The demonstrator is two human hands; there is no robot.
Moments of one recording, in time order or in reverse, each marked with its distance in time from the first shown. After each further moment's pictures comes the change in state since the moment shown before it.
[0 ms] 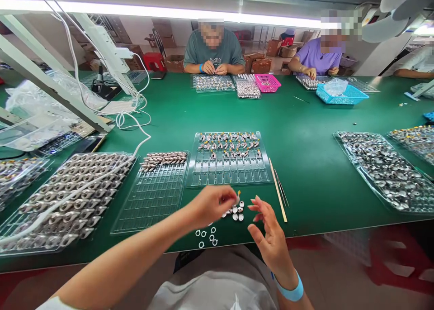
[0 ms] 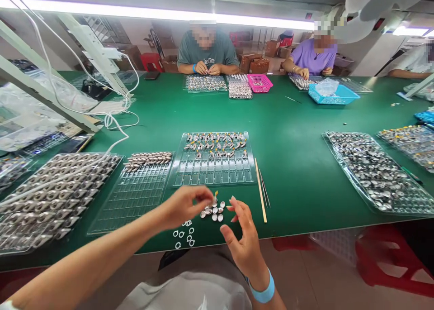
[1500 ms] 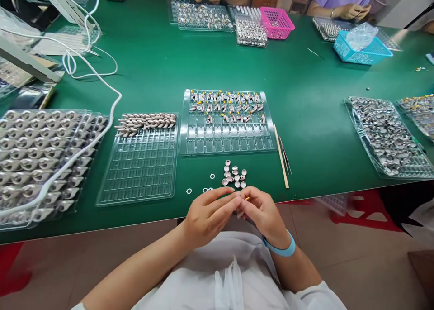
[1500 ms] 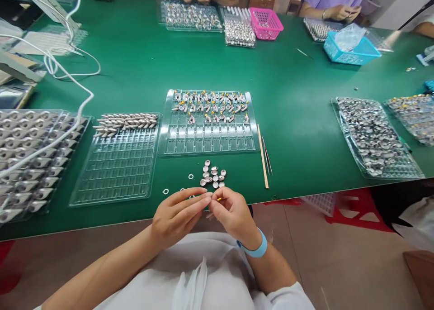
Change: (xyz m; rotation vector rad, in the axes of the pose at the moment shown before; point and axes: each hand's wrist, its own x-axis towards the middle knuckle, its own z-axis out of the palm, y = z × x) left_hand -0.080 -0.015 0.052 0.206 0.413 0.553; right_hand 0.004 -0.029 0.023 0.411 -0.272 0.461
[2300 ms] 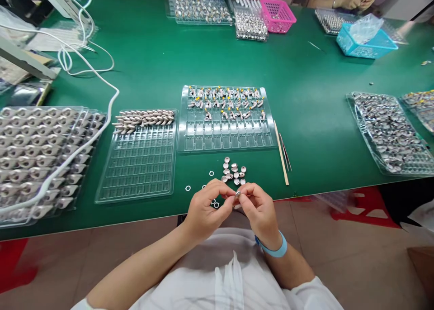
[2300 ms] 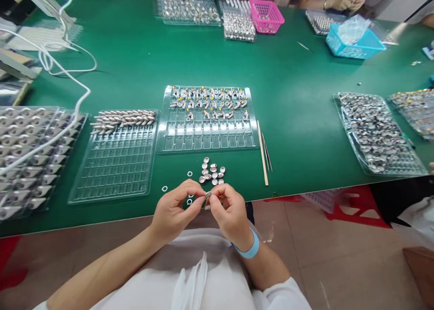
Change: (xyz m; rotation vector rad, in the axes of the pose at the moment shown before) left_hand 0.018 0.016 0.001 -0.438 0.013 -0.634; right_hand -0.005 0.016 0.014 0.111 0.200 -0.141
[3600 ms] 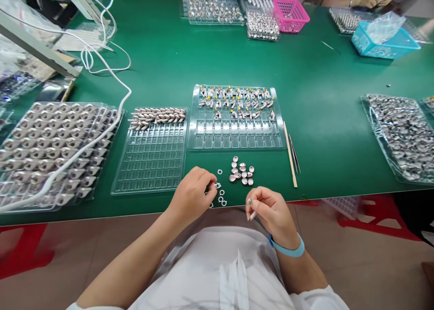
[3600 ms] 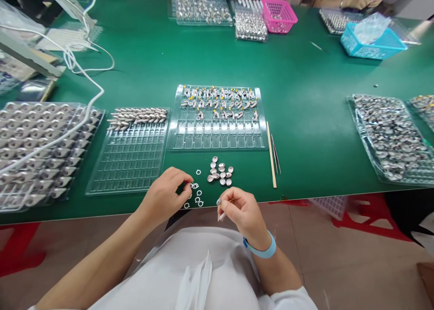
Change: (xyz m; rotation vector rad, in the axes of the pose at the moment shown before) left_hand 0.003 -0.035 -0.047 0.659 -0.034 0.140; right_hand 0.004 -0.008 -0.019 0.162 -0.179 0.200
